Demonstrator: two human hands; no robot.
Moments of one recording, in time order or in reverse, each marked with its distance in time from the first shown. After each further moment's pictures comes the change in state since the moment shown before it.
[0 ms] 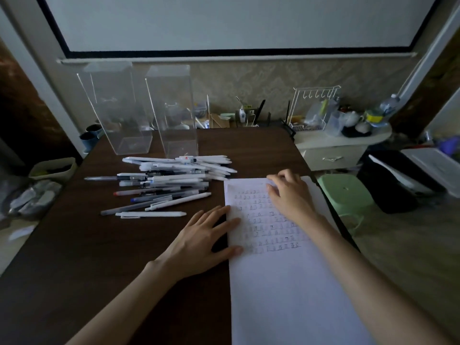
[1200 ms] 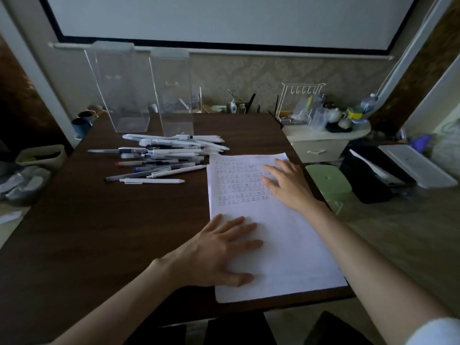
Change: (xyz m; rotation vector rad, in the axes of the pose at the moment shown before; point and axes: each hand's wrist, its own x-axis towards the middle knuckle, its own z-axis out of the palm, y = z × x) left_hand -0.062 0.062 0.014 -0.016 -0.113 0.328; right_hand -0.060 -0.004 -0.029 -0.028 -0.096 -0.030
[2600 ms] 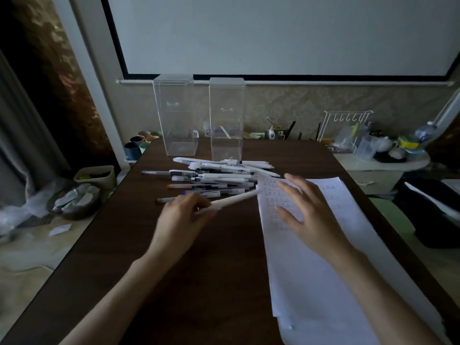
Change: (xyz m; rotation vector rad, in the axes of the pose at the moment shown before) left_hand -0.059 -0.105 -0.047 -0.185 0.753 -0.603; right_hand 0.002 -0.085 0.017 0.167 0.321 -0.386
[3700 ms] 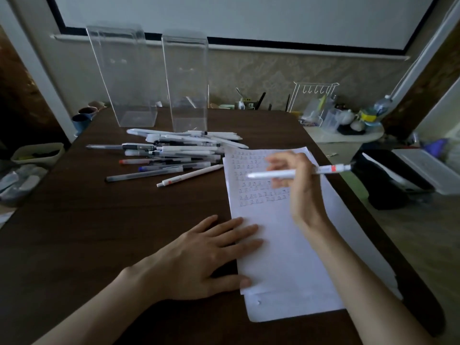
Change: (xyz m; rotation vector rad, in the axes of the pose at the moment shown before) left_hand -0.035 0.047 0.044 0.258 -0.830 0.603; right_hand -0.002 -0.020 -0.019 0.858 0.272 0.609
